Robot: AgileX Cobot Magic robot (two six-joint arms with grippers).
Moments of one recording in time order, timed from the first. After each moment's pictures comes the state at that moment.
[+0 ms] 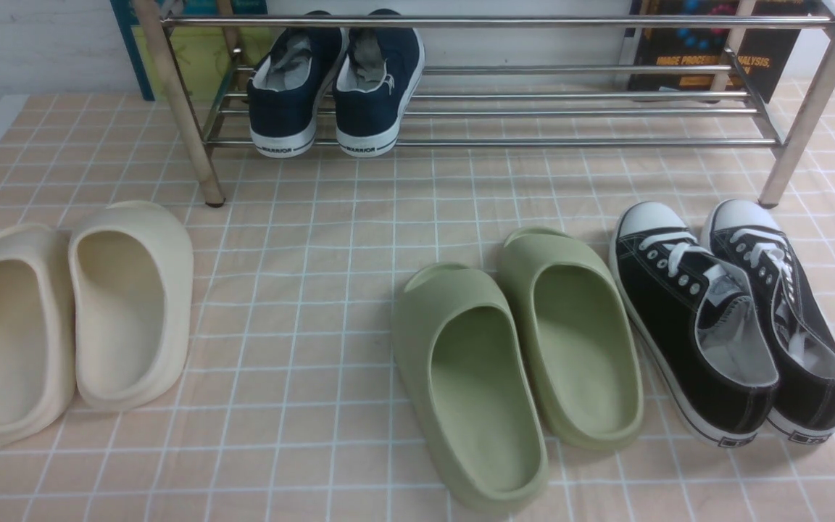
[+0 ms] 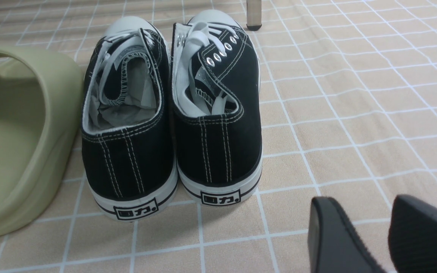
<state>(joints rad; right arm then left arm) -0.05 -0.01 0.02 -0.10 0.37 0.22 0.06 -0.01 0.02 0.09 0.36 -0.12</state>
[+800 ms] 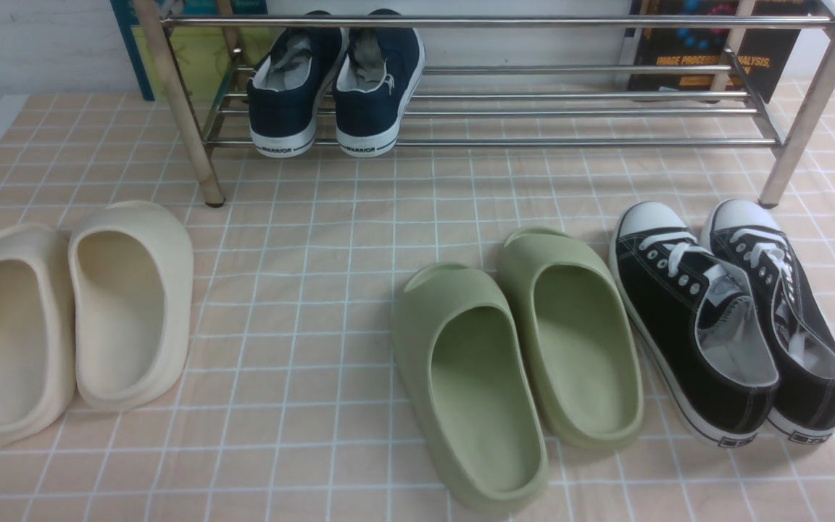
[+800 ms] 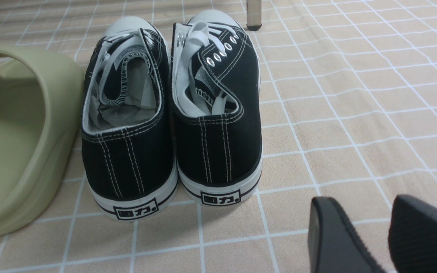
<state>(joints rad) -0.05 -0.01 0.02 -0.10 0.37 0.22 0.06 -0.01 0.02 0.10 0.36 -0.12</state>
